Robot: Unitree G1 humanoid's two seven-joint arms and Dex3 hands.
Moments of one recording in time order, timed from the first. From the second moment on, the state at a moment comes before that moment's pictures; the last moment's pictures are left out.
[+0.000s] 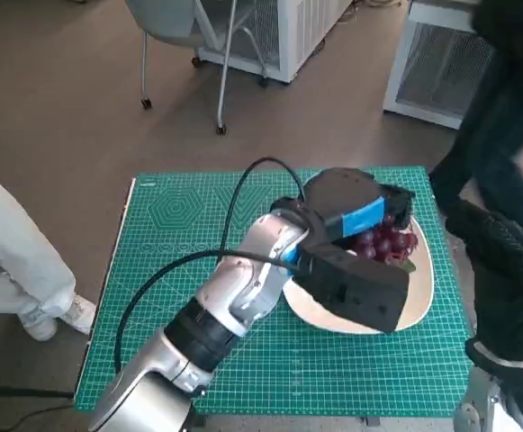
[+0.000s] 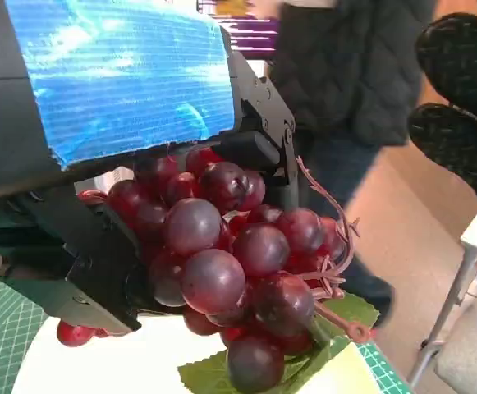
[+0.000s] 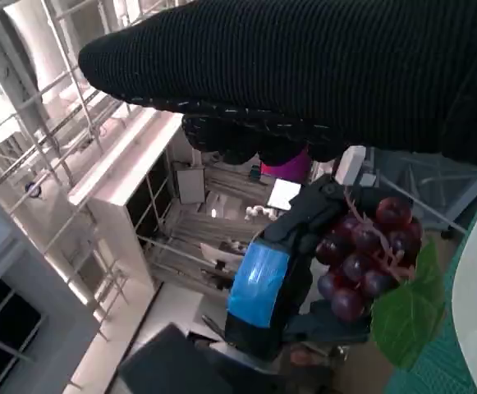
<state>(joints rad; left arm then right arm) -1.13 0.06 -0.50 0.64 0.70 -0.02 -0.25 -0.29 -0.15 -0.24 0.15 0.35 -0.62 0.35</state>
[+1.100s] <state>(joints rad) -1.22 0.04 -0.47 0.97 0.53 -0.12 -0.51 -0.29 -0.14 -0.23 0.14 0.35 -0.61 0.33</state>
